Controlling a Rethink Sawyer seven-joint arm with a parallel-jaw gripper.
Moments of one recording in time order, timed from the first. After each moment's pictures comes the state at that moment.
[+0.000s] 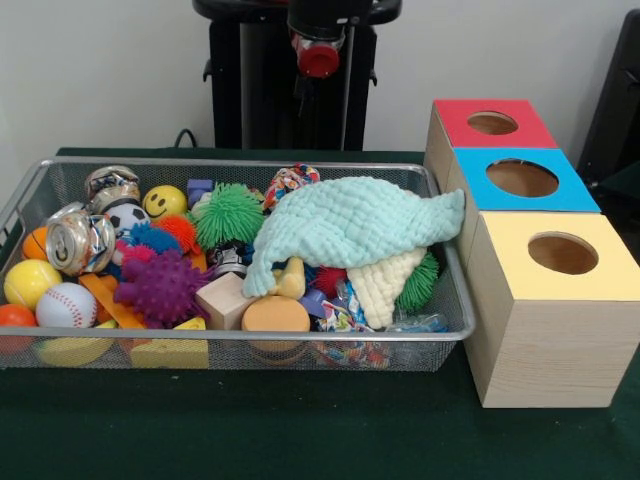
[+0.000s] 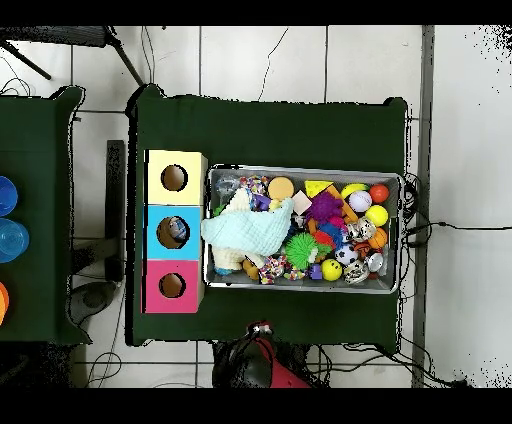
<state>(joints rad) -0.21 -0.67 -0.21 2.46 0.25 -0.13 2.57</state>
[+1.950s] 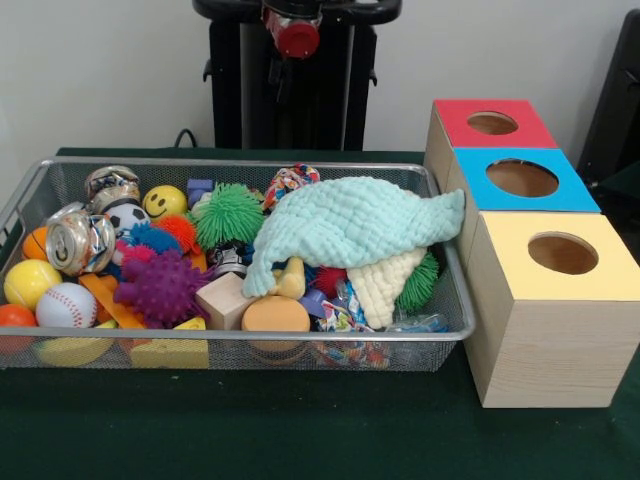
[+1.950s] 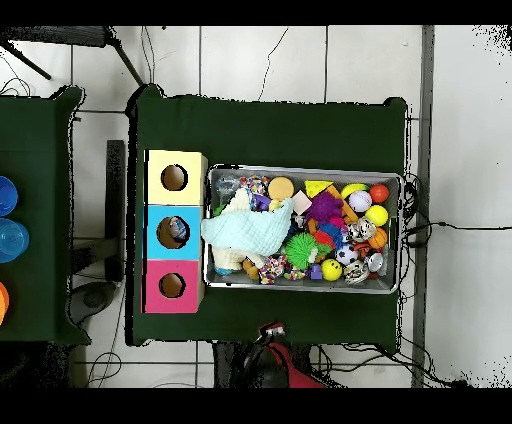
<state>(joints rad) -0.26 -0.76 -0.27 2.40 0.03 -0.06 2.57</state>
